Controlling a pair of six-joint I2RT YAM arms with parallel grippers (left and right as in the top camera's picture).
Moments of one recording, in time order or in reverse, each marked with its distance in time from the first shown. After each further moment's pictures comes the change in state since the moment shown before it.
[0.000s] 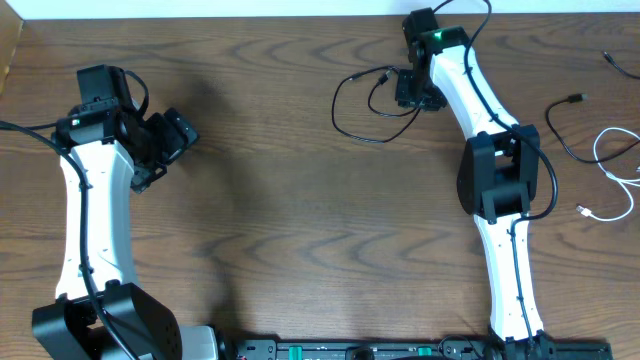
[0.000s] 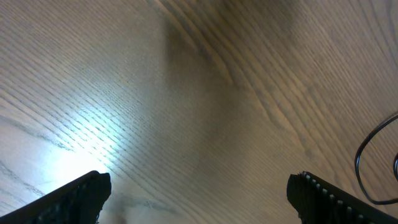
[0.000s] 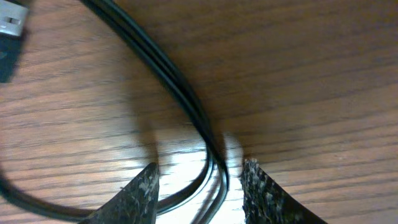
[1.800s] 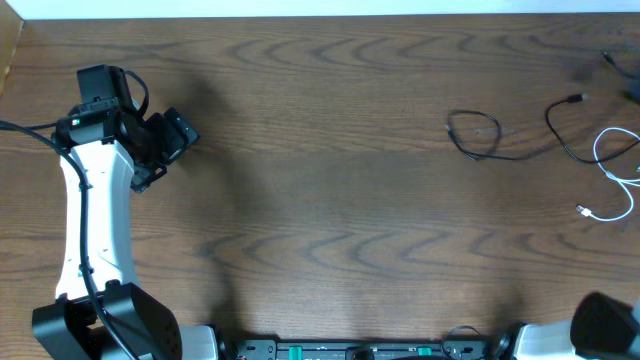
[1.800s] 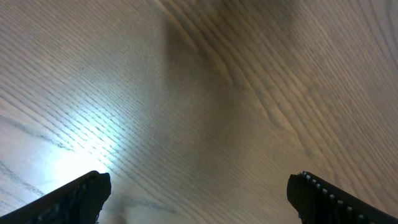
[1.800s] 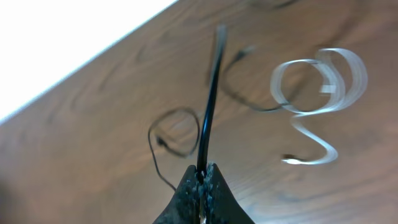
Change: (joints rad) left arm 0.000 0.000 0.000 0.001 0.000 0.000; right arm -0.705 -1.003 -0.208 -0.267 -0.232 -0.237
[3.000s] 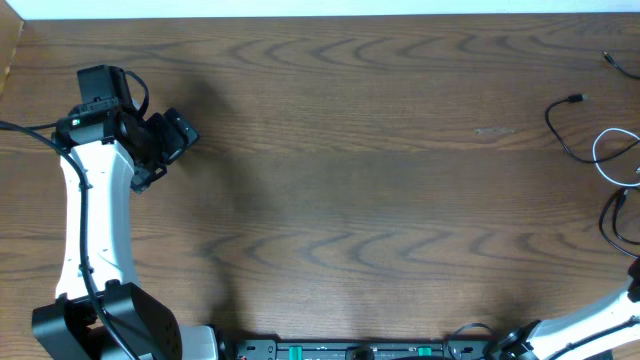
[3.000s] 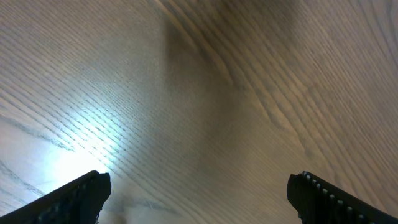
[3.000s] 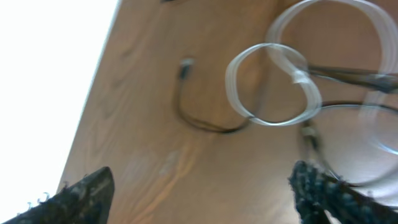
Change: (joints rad) left arm 0.000 0.000 0.000 0.000 0.000 0.000; right arm -0.354 0.407 -0.004 0.146 -0.333 0.052
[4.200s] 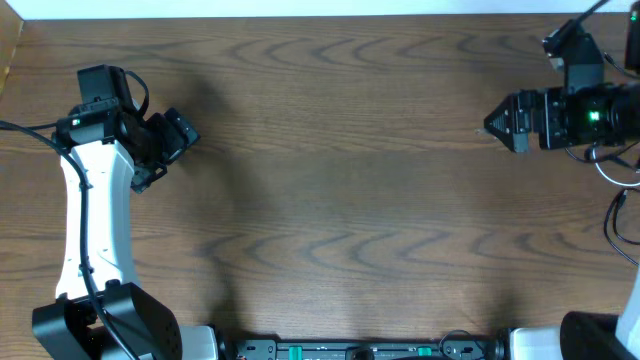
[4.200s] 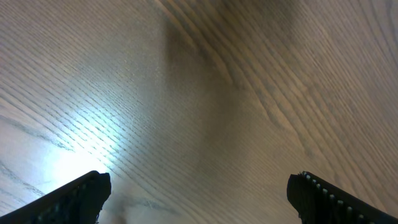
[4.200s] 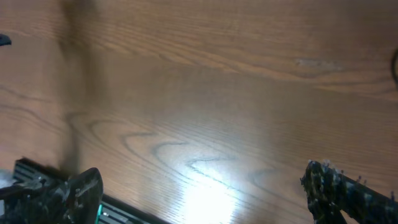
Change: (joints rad) left arm 0.000 0.000 0.000 0.000 0.000 0.000; right arm 0.764 -0.428 0.000 -0.406 0.125 -0.391
